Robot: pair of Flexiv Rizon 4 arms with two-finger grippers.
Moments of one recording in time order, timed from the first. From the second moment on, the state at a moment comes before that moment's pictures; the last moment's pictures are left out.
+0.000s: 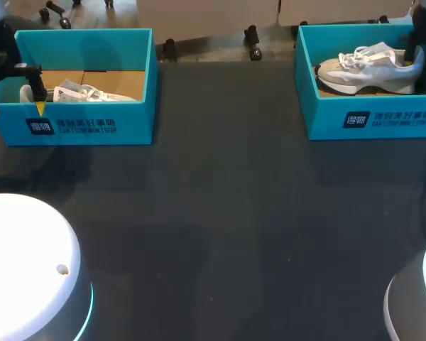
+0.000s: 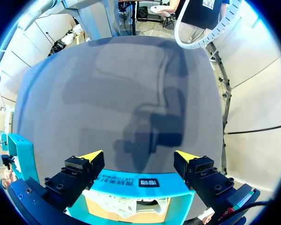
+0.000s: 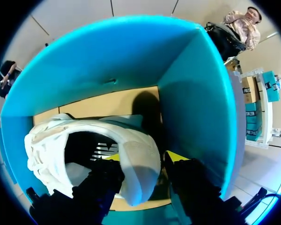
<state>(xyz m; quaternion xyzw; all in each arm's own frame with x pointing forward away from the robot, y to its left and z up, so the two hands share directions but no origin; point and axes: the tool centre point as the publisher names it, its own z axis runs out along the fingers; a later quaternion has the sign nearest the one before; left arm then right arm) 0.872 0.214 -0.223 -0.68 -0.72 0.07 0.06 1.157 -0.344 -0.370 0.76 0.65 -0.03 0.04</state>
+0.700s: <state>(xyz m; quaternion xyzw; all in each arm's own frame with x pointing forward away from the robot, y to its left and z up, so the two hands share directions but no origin) 0.872 0.214 -0.223 -0.68 -0.72 0.07 0.06 1.155 -0.337 -0.370 0.77 0.64 -0.05 0.02</state>
